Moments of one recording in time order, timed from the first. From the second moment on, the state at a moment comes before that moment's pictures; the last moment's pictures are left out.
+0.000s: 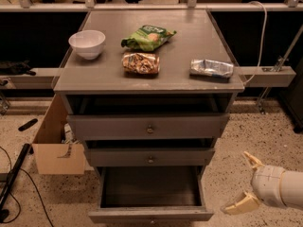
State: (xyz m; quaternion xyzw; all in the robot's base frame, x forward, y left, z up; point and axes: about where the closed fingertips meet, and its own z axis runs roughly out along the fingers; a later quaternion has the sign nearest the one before) arm 0.403 -0.238 0.648 -0.47 0.79 0.13 0.38
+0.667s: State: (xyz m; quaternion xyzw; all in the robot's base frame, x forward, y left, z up) arm 0.425 -0.213 0.567 -0.52 0.76 0.14 0.36
